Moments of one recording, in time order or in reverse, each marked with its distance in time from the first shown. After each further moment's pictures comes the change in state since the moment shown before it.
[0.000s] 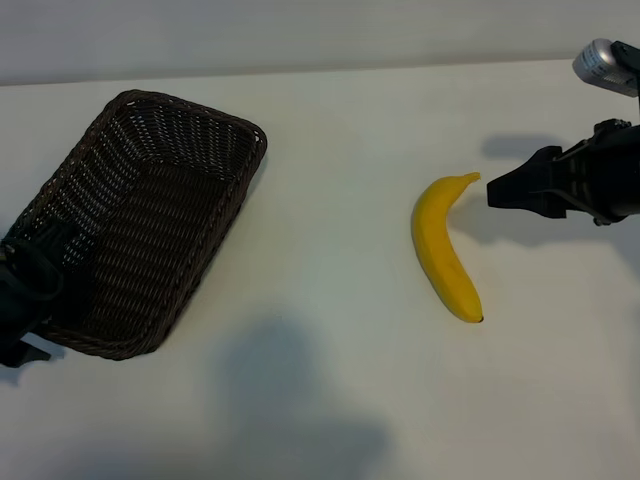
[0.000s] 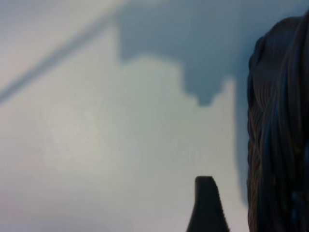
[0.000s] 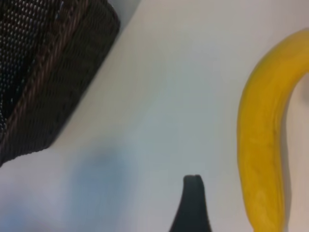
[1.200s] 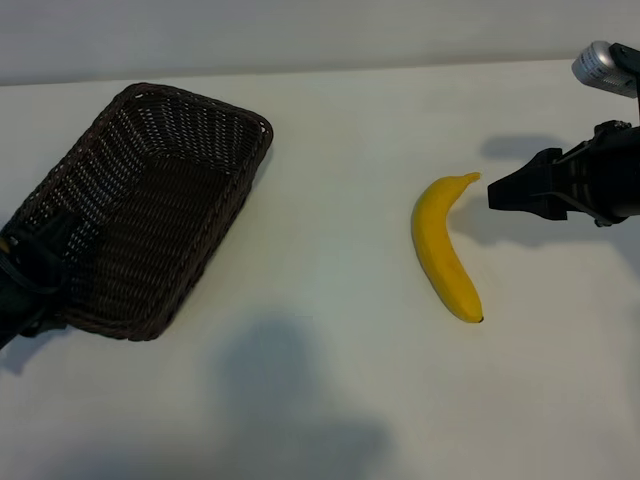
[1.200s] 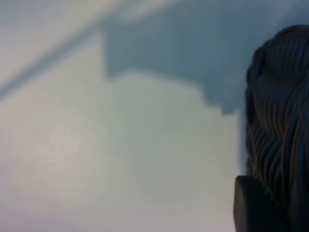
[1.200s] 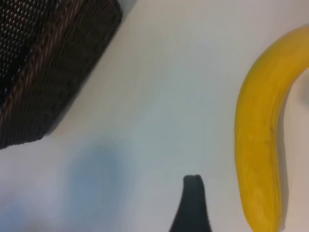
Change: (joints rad) left arm 0.000 -0.007 0.001 -0.008 -0.070 0.031; right arm 0.000 0.000 0.000 -0.010 0.000 0.000
